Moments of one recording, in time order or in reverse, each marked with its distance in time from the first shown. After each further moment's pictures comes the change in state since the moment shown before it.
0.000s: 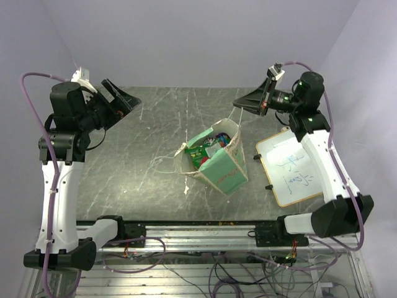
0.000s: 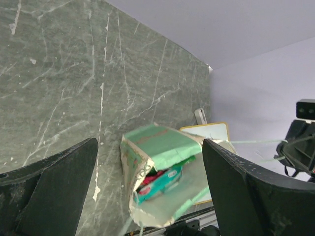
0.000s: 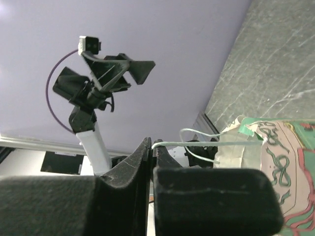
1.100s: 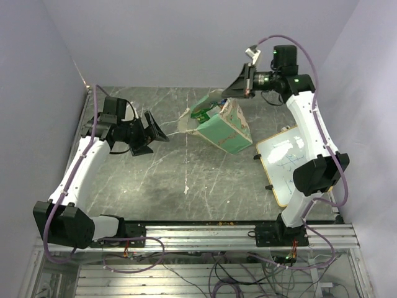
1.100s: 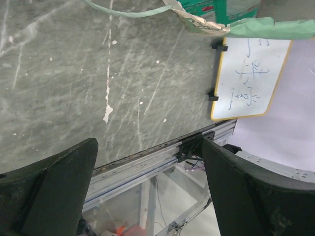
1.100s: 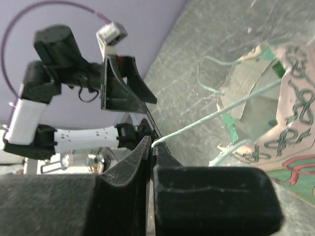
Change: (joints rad) left arm -0.143 0.195 -0.282 -0.065 0.199 0.063; right arm 0.049 0.489 0.685 -0.667 -0.006 -0.706
